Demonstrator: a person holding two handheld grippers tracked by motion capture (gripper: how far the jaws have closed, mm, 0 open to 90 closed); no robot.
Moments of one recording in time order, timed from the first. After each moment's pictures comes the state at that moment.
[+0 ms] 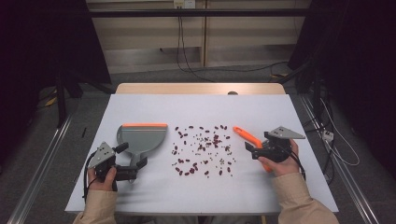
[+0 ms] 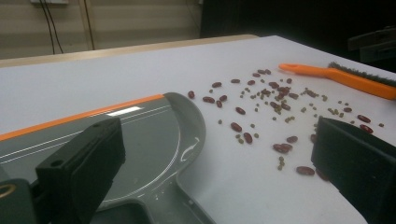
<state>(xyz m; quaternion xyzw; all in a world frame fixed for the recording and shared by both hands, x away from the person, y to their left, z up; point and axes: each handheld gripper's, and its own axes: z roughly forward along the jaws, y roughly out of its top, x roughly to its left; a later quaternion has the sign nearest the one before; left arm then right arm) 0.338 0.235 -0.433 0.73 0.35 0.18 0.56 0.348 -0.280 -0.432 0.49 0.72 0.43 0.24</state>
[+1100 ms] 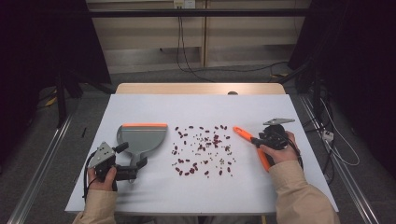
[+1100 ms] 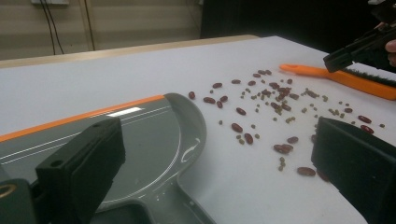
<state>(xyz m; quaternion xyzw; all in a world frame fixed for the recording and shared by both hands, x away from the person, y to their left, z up) 0.339 0.236 -0.433 0.73 0.36 0.18 0.56 0.390 -0.292 -0.442 0.53 0.77 0.32 0.18</state>
